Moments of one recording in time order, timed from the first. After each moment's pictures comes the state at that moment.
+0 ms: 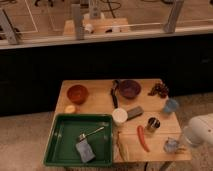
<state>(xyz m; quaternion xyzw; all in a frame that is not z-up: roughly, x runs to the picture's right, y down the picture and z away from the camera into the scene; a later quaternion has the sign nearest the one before) 0.389 0.293 0.759 -0.30 0.03 0.08 0.95</state>
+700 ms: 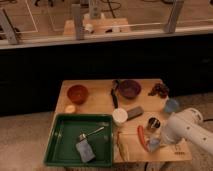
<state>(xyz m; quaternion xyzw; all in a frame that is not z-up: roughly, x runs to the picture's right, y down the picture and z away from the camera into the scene) 0.301 0.288 0.752 -0.31 -0.03 0.01 0.95</state>
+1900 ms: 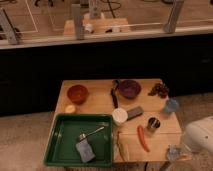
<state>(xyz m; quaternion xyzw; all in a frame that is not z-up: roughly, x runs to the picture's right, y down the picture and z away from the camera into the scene) 0.398 0.320 0.738 -0.33 0.05 0.03 0.94</state>
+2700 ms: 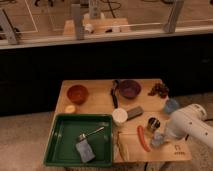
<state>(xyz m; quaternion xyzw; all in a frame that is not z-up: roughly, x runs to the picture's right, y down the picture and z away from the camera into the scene) 0.326 0.265 0.767 -0.30 0.00 0.02 0.95</state>
